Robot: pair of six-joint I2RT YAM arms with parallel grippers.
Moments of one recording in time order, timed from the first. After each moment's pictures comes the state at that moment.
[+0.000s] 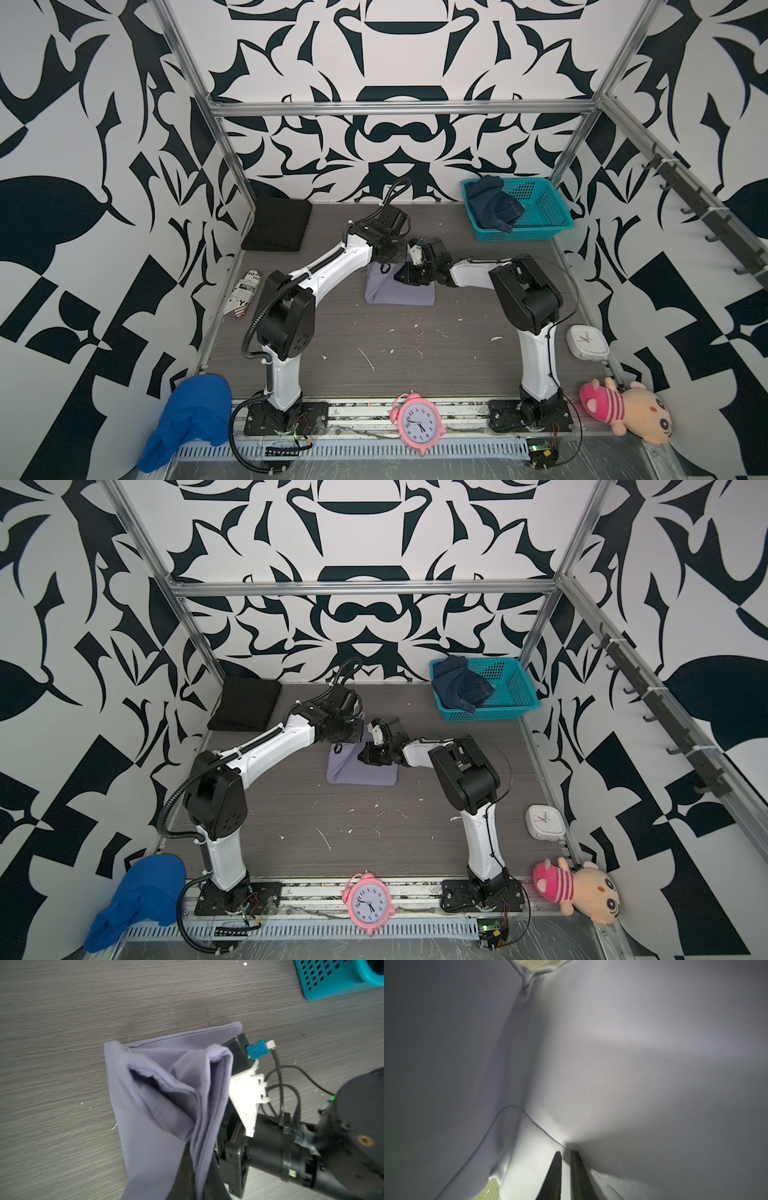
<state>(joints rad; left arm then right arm) -0.66 1.90 1.63 -0.69 -0.03 -0.44 0.51 2.10 1.23 0.07 -0.52 0.56</state>
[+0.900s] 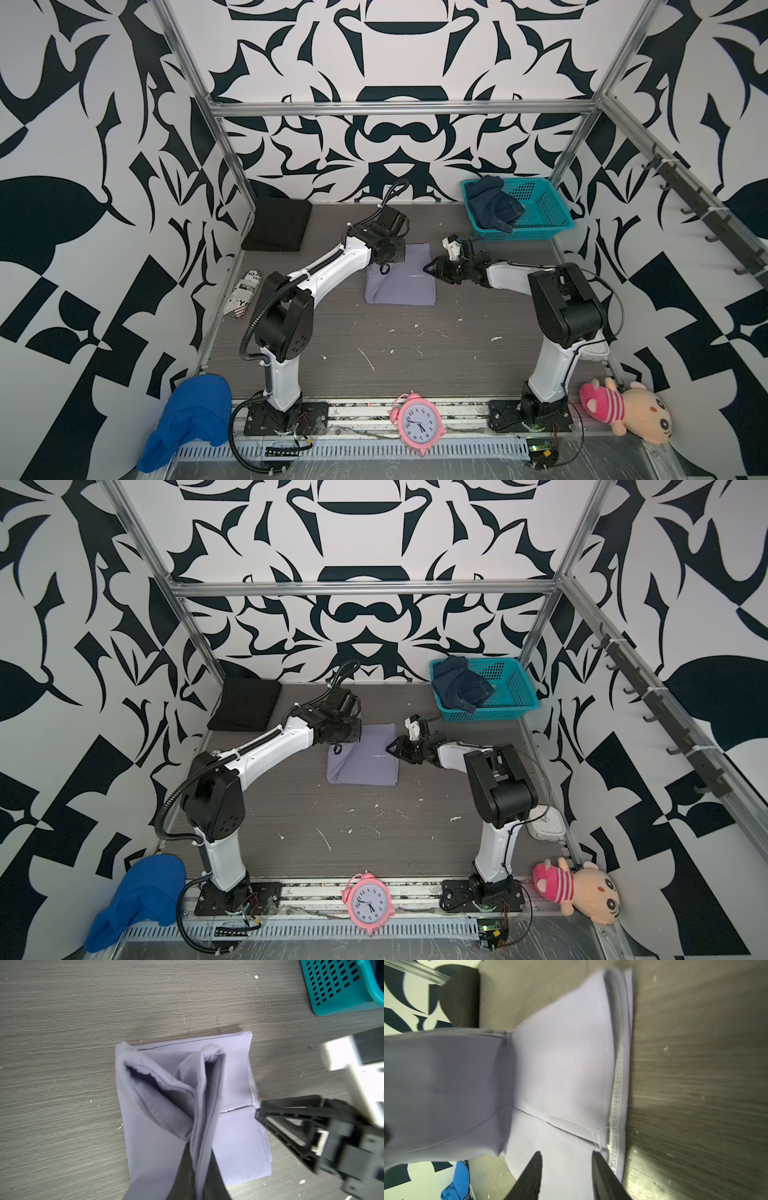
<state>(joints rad) -0.66 1.88 1.60 -0.66 -0.09 -0.47 0.30 1.90 1.00 0.06 -0.58 0.61</state>
